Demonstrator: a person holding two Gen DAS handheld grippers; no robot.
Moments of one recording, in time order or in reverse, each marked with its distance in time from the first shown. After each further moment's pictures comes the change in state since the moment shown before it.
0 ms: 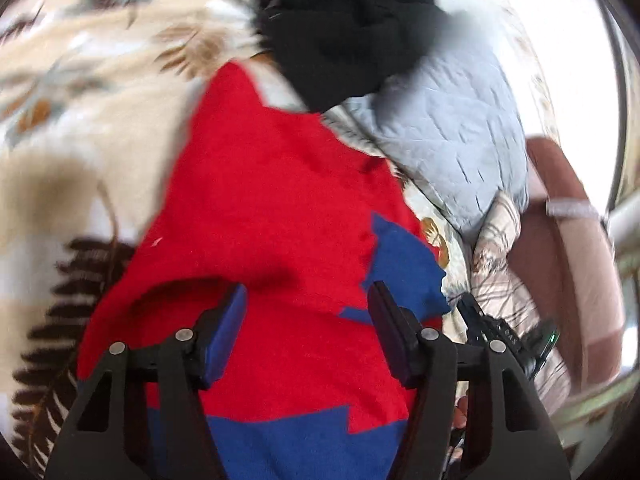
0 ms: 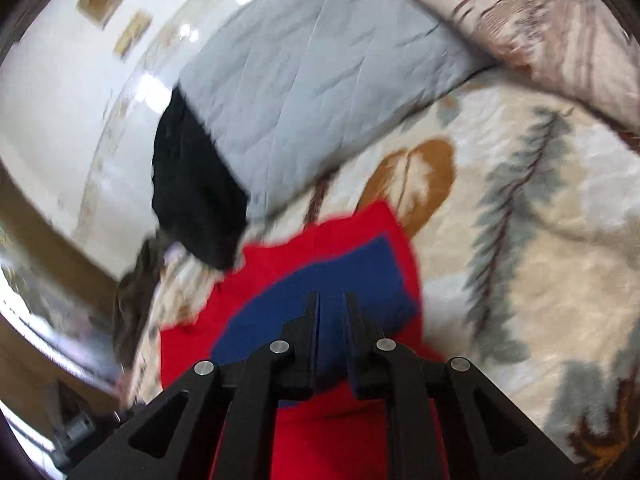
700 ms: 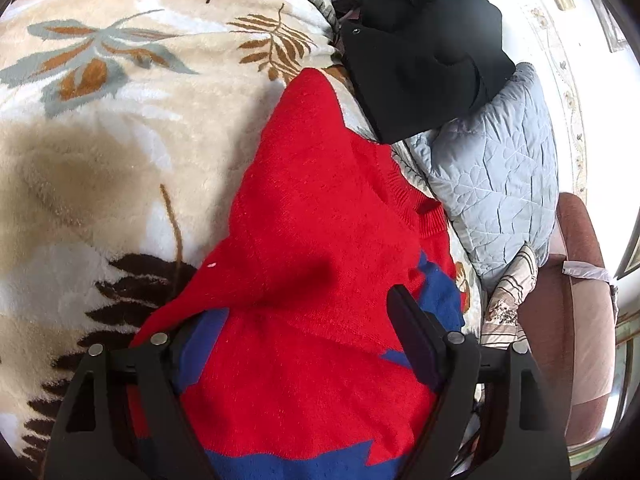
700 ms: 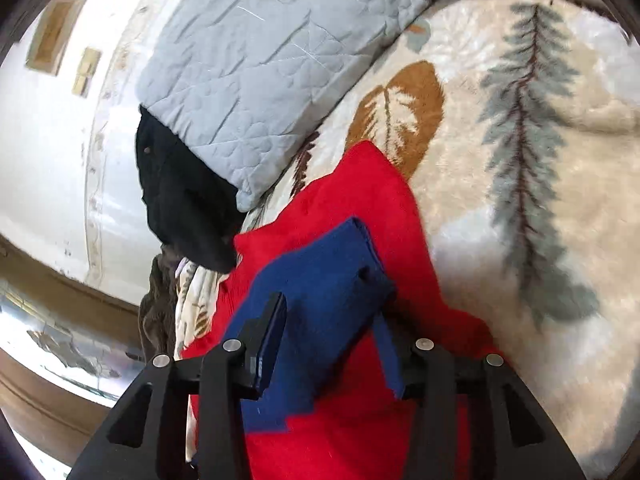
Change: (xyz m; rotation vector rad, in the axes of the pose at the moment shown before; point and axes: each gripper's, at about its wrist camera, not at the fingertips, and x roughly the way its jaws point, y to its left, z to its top) left arm 0.009 0.054 0.015 -0.225 -0.018 0.043; right arm 0.033 -0.022 0.001 0.265 0.069 0.087
